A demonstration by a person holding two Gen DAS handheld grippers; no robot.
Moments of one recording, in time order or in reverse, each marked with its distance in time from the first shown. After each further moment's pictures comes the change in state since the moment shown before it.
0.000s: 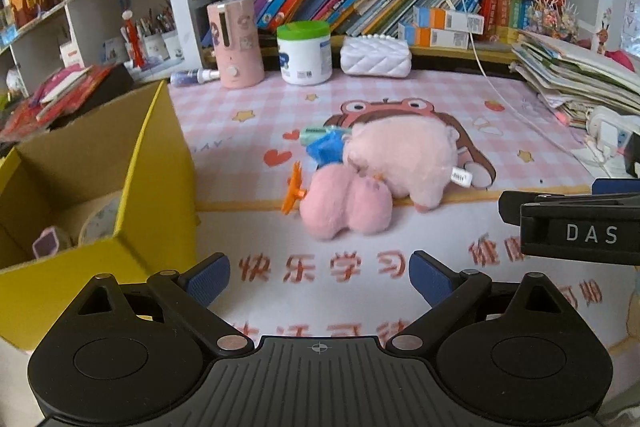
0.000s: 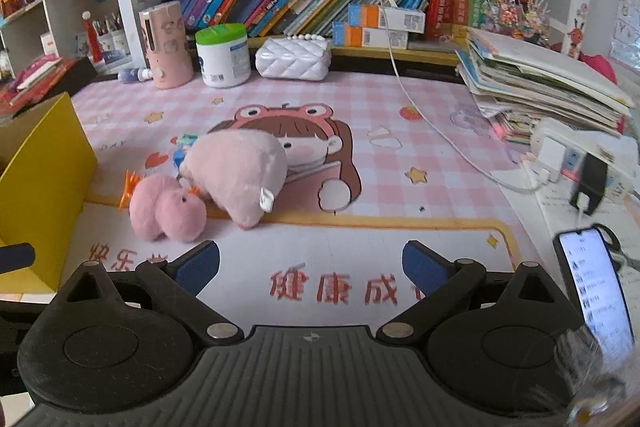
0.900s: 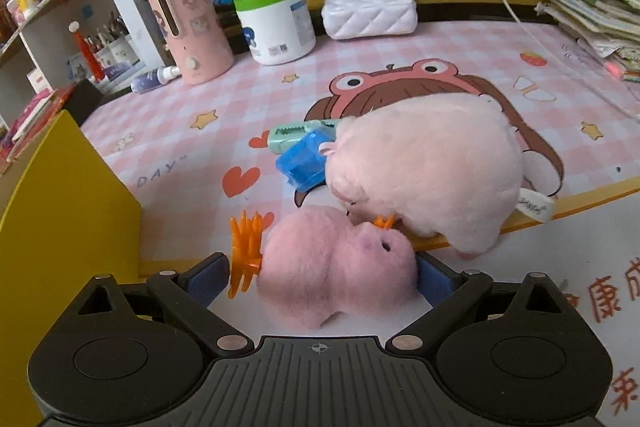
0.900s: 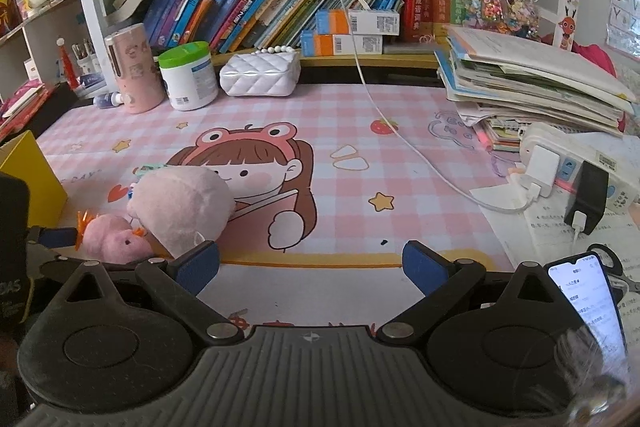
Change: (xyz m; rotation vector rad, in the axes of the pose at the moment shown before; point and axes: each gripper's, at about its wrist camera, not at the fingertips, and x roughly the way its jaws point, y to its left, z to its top) left arm 0.116 -0.030 0.036 0.137 0.102 0.079; right arm 0.025 -0.051 0.021 0.052 -0.009 0.002
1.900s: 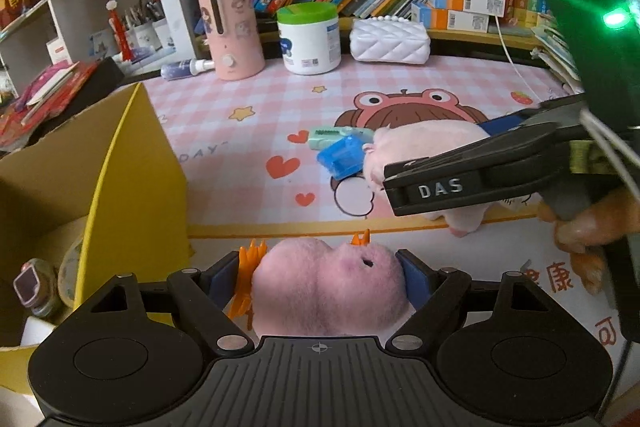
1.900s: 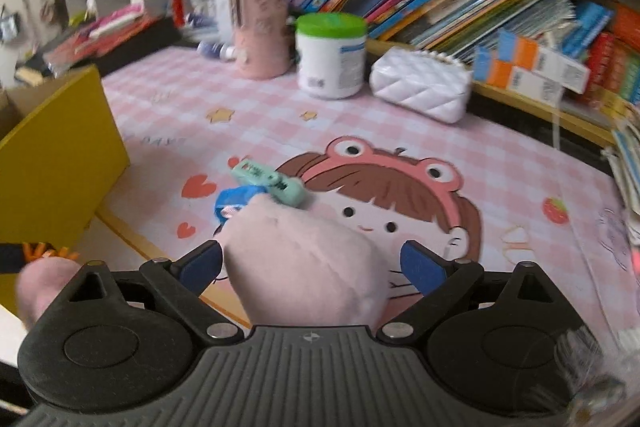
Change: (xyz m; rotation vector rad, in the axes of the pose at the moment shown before) left arm -0.059 0.045 -0.021 -0.116 -0.030 -0.070; right arm 0.105 0.098 0.039 -0.335 0.055 0.265
